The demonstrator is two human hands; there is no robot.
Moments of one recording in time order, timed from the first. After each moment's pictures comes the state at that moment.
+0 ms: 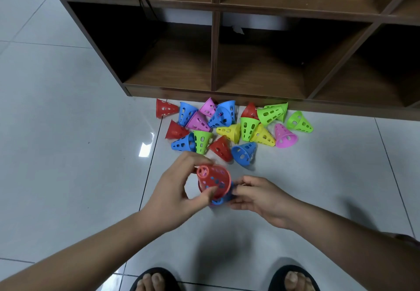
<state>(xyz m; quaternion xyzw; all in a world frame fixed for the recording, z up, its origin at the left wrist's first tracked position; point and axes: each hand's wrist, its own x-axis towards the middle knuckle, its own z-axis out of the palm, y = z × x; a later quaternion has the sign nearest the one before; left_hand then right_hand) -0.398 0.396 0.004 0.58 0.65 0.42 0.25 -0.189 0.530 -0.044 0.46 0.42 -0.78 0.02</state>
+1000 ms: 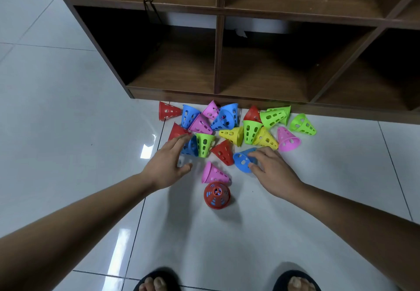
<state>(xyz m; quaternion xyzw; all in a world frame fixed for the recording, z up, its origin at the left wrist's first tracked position) -0.489 0.443 -0.085 0.59 0.76 0.17 0.24 -0.182 0.604 -0.081 0.41 0.86 -0.29 0.03</state>
